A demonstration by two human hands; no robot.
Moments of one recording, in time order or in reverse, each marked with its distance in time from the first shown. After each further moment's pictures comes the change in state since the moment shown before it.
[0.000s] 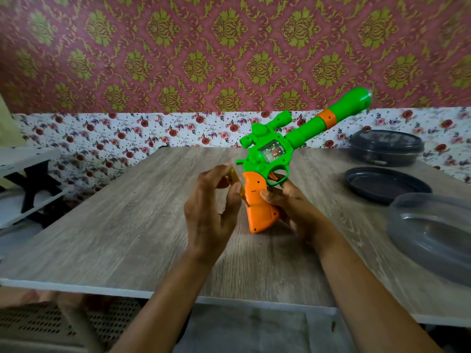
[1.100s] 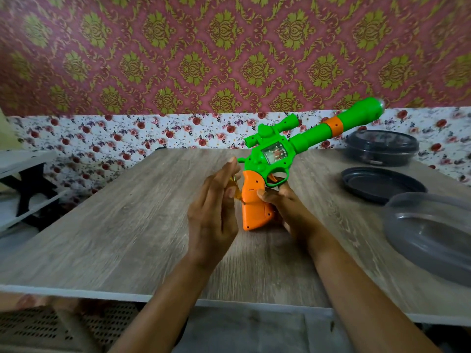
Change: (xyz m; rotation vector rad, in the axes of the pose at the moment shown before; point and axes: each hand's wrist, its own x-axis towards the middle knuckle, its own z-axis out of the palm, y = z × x) left_hand 0.000 0.004 0.002 -0.017 -0.099 0.026; right_hand 0.000 0.001 0.010 0.033 0.097 -0.026
